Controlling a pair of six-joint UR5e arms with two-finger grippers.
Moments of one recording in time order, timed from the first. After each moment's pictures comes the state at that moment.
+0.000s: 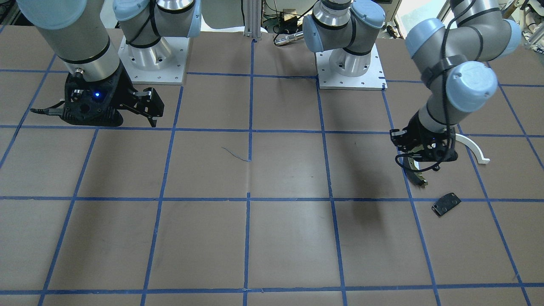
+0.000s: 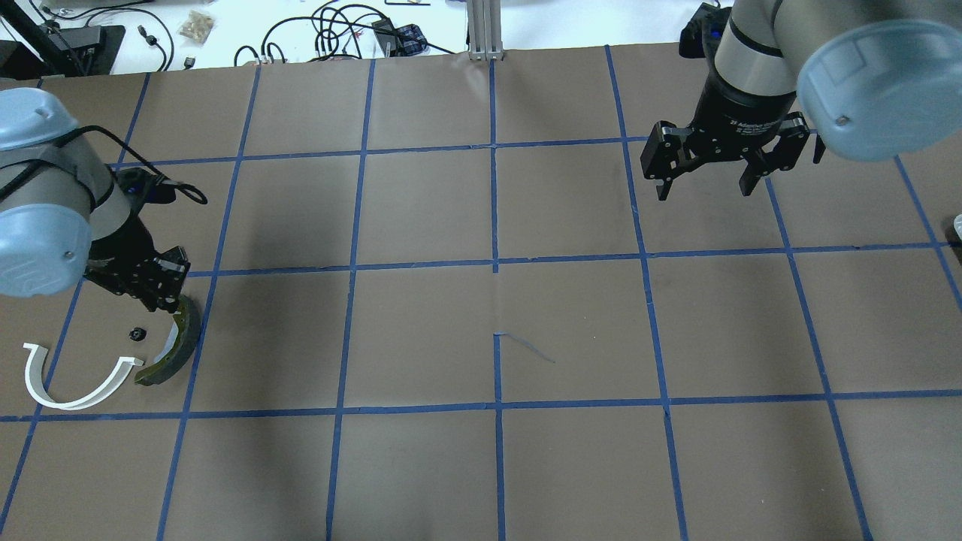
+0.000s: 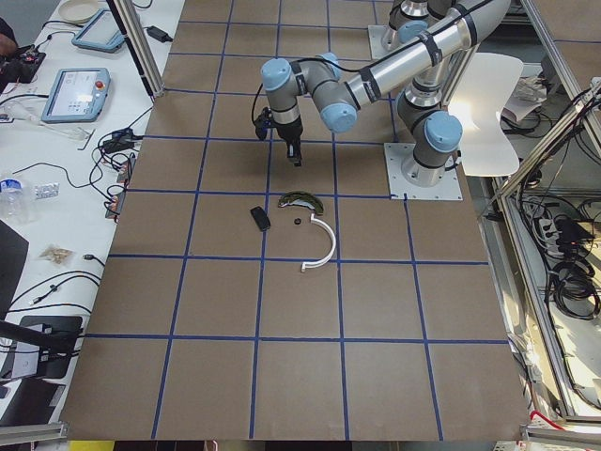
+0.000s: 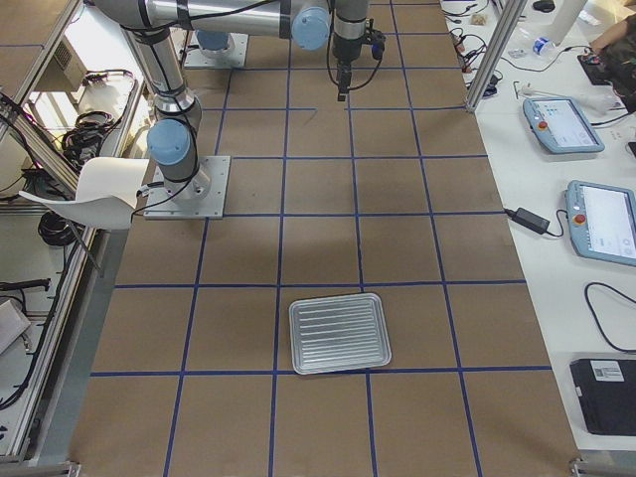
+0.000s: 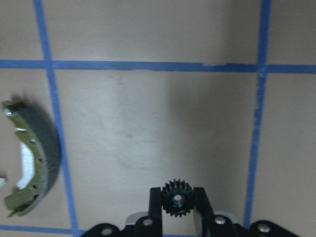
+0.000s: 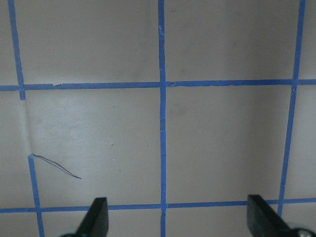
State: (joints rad) left arm -1.12 -1.67 -1.97 -1.19 1.76 0.51; right arm 1.58 -1.52 1.62 -1.61 -1.60 0.02
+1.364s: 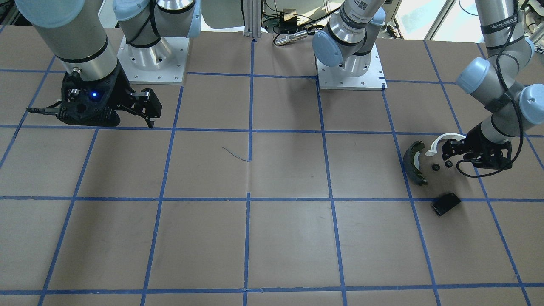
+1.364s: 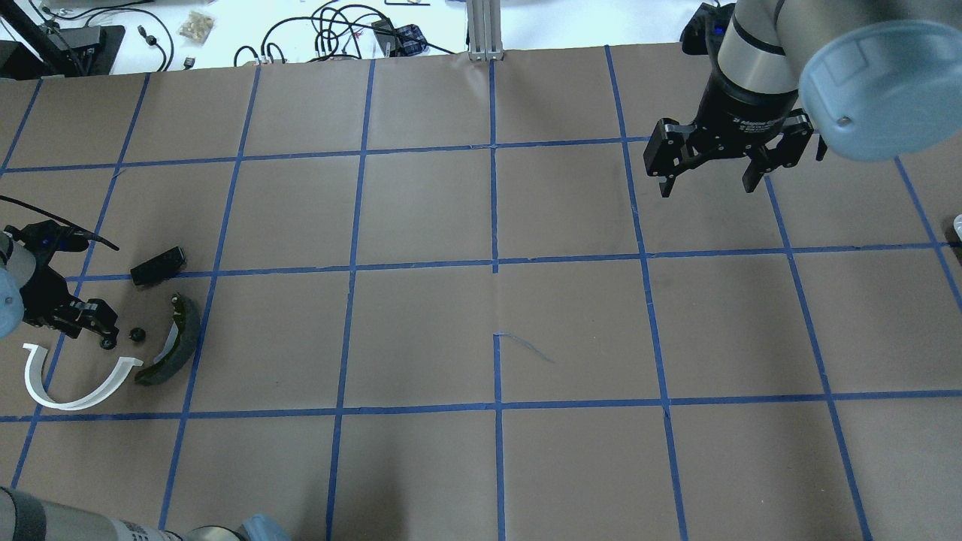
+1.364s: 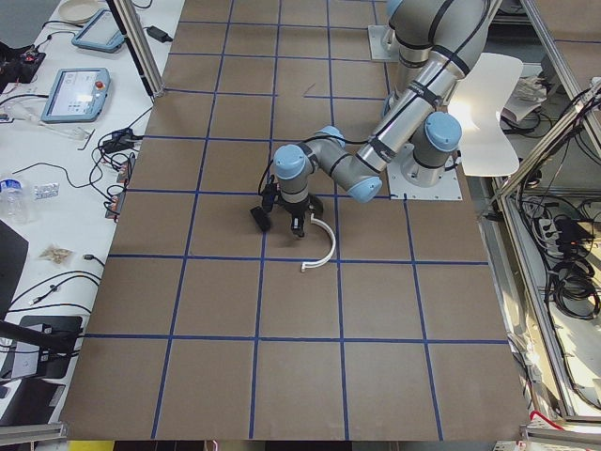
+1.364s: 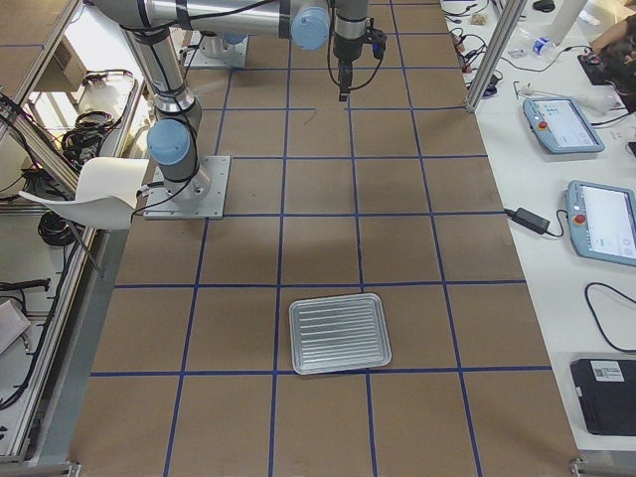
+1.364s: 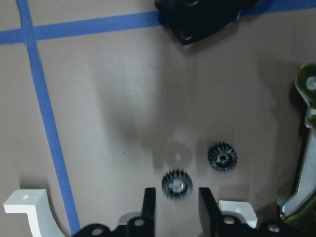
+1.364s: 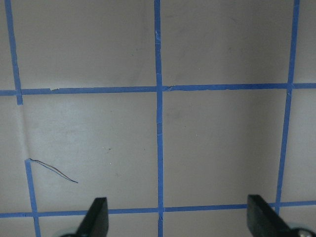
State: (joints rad) left arm -0.85 -1.84 -2.02 -0.91 1.68 0.81; right arm 1.58 -1.52 1.62 -1.62 -1.61 0.02
